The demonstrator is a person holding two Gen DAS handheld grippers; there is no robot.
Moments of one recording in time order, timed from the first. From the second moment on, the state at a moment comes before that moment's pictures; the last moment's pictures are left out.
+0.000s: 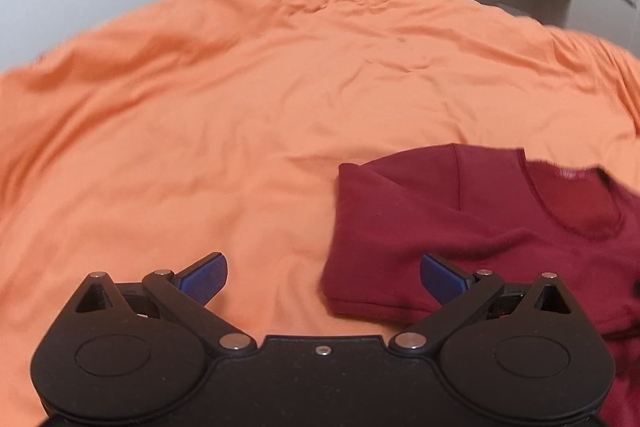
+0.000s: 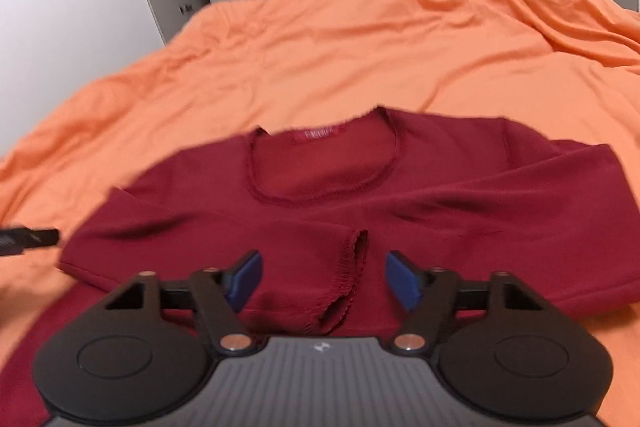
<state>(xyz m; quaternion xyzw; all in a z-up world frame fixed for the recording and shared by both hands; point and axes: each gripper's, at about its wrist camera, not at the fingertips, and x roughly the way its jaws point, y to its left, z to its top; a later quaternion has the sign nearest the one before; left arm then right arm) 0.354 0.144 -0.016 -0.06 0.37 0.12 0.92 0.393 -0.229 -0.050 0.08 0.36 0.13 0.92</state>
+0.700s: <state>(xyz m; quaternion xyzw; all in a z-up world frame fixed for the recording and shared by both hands) 0.369 0.121 -0.054 0.03 0.43 0.02 0.90 0.417 -0.240 0.024 0.16 0.26 0.16 0.94</state>
